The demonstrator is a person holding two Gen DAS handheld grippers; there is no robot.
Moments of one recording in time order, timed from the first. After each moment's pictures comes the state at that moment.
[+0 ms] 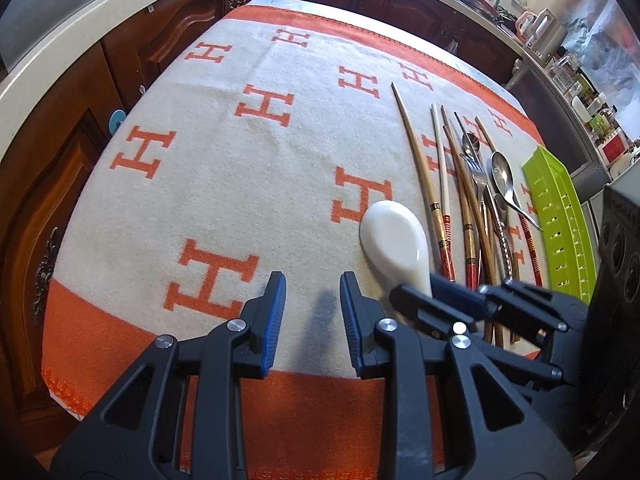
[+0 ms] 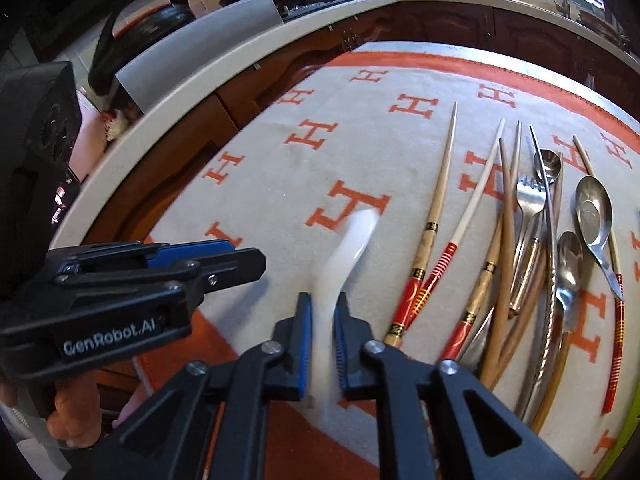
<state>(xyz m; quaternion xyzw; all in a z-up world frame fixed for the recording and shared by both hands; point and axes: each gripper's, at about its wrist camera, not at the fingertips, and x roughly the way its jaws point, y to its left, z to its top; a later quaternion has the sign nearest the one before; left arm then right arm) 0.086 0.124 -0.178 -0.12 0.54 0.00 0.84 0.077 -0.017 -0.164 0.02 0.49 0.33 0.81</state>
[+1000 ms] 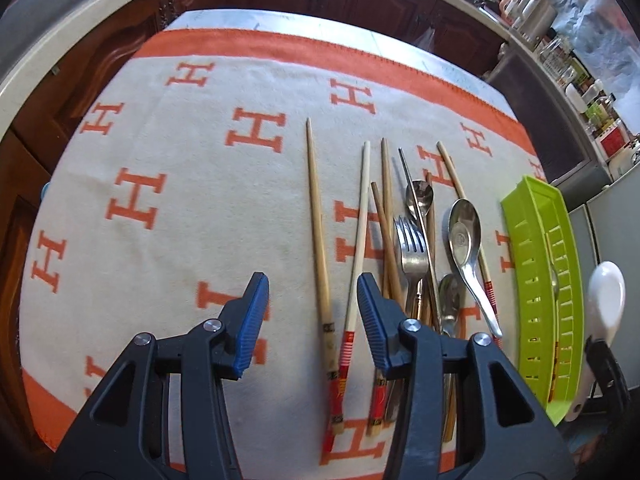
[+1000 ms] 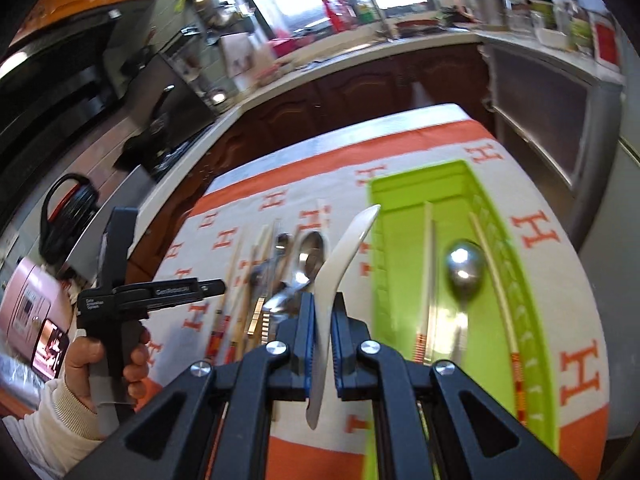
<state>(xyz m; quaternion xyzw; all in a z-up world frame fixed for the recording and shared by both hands) 0.194 0.041 -0.169 -0.09 0.55 -0.03 0.83 0.049 -0.237 -0.103 0.19 0.40 0.12 0.89</state>
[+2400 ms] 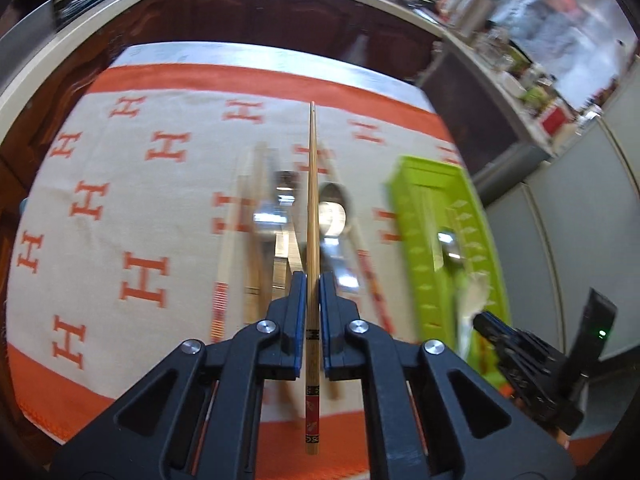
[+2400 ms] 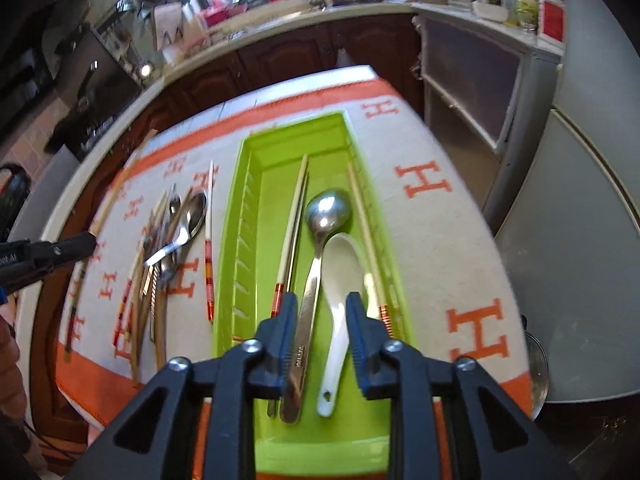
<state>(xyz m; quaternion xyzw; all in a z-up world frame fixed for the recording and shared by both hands) 0.141 -0.036 -0.099 -0.10 0.52 -0.12 0.84 0.024 -0.298 -0.123 0.15 0.47 0.01 0.87</state>
